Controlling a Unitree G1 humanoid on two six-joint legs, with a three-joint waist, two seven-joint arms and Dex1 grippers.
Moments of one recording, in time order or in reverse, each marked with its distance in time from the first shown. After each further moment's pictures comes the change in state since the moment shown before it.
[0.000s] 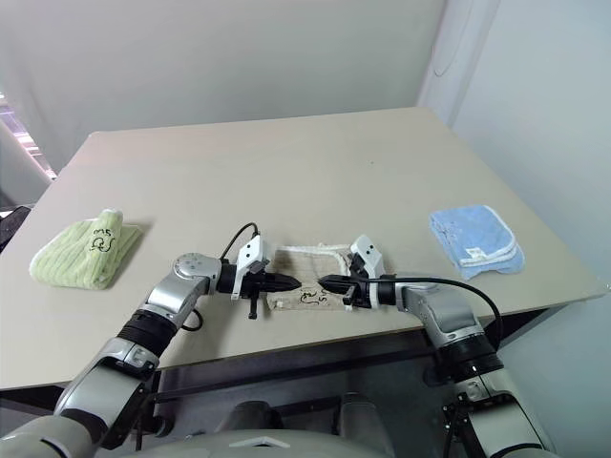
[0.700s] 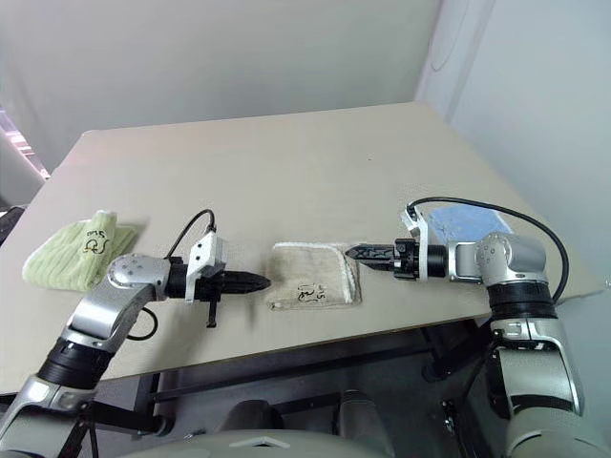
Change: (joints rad) left arm 0.237 0.264 0.124 -0.546 -0.102 0.156 0.028; right arm -0.277 -0.165 -0.230 0.268 0.301 0.762 0.044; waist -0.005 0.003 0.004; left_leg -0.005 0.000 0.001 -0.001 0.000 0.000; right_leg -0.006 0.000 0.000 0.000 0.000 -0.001
